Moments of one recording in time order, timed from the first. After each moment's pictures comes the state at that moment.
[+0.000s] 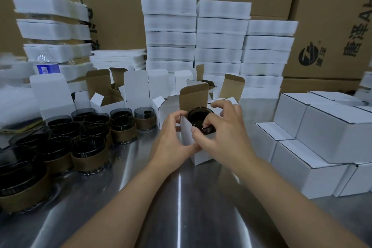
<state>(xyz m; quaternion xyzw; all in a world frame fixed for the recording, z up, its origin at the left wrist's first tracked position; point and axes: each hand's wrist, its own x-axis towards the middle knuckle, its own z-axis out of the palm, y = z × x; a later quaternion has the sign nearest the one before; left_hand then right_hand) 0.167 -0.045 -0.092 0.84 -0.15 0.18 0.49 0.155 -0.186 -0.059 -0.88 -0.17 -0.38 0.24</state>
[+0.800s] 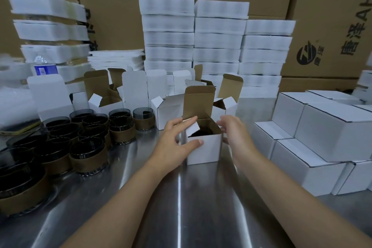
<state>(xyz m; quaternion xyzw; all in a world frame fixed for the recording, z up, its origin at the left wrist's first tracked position) 0.172 -0.039 -0.094 0.82 -0.19 0.13 0.53 0.177 -0.196 -0.058 -0.73 0.09 -0.11 0.67</state>
